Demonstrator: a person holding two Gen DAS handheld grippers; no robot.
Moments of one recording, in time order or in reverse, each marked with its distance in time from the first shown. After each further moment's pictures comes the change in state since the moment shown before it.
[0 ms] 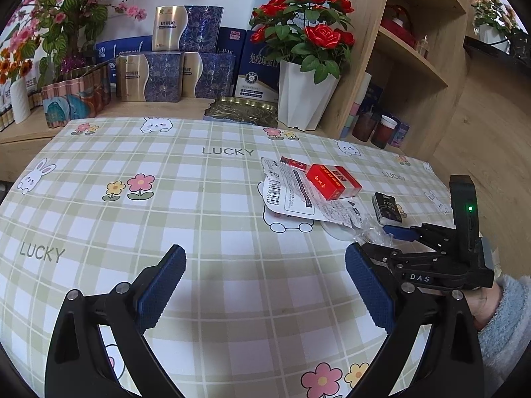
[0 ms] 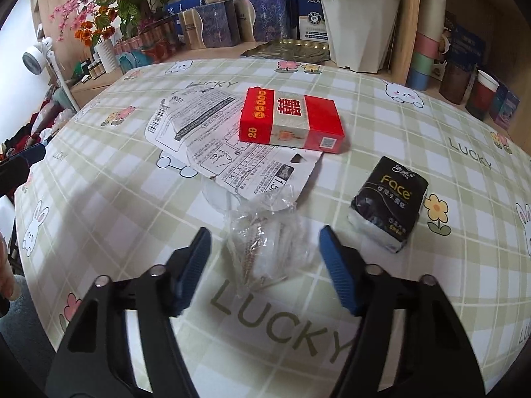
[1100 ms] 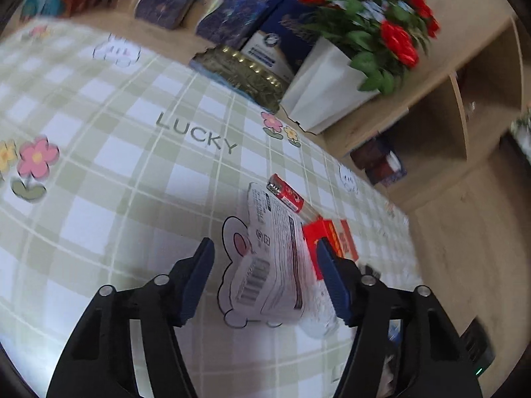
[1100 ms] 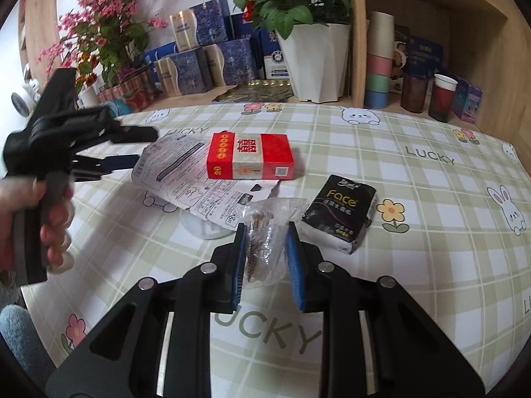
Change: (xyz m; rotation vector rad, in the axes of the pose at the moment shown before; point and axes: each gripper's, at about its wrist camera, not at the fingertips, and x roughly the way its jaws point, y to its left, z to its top) left arm 0.144 0.036 0.063 -0.429 0.160 -0.235; right arm -0.032 -0.023 -0.013 0.113 -0.185 -0.041
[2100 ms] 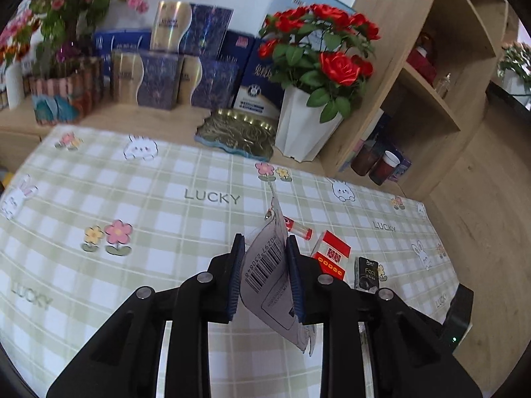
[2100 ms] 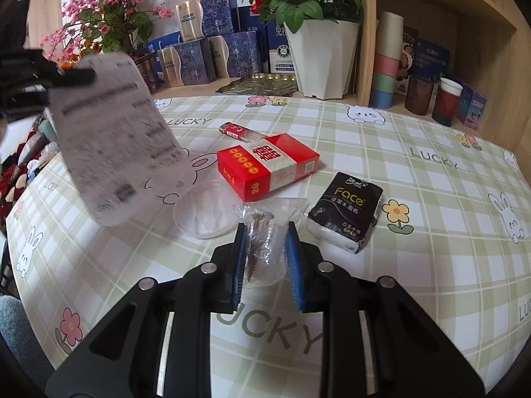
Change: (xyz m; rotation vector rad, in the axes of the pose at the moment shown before) left arm -0.114 -0.078 -0.006 0.311 -0.144 0.199; right arm 0.001 0.010 -0.001 -0.040 0.022 -0.028
